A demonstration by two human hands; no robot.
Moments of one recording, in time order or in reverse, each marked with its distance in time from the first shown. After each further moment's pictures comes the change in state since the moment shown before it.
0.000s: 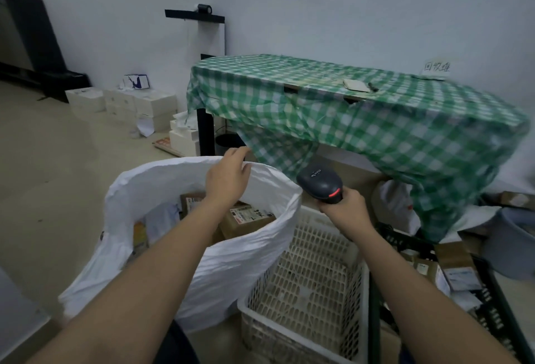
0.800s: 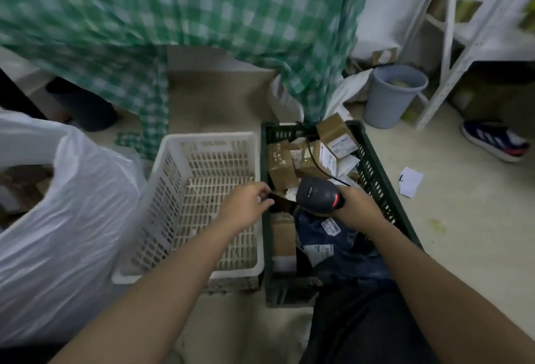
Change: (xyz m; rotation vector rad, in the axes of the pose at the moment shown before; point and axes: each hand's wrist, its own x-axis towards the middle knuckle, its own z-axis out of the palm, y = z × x) left_hand -0.152 0.169 0.286 -0.111 -0.859 0.235; right_hand -0.098 0.294 -0.174 -0.424 -0.117 0.295
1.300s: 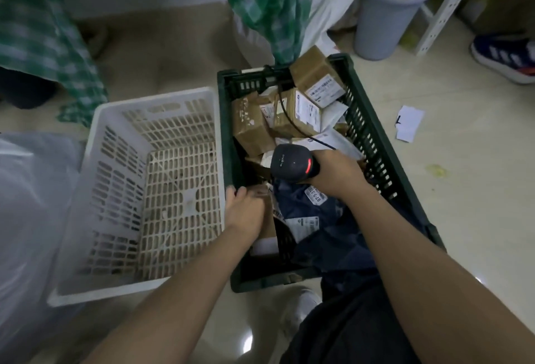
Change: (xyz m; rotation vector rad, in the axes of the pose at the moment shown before) left_hand 0.047 0.005 0.140 0.713 -0.292 -0.020; right_hand 0.067 0.066 0.038 -0.133 -0.070 0.096
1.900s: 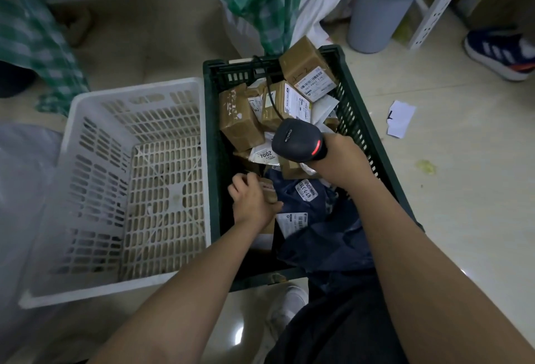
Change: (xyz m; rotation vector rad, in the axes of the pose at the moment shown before) left_hand 0.029 0.044 0.014 -0.758 0.118 -0.321; right_hand -0.004 0.015 -0.024 0.171 0.140 0.037
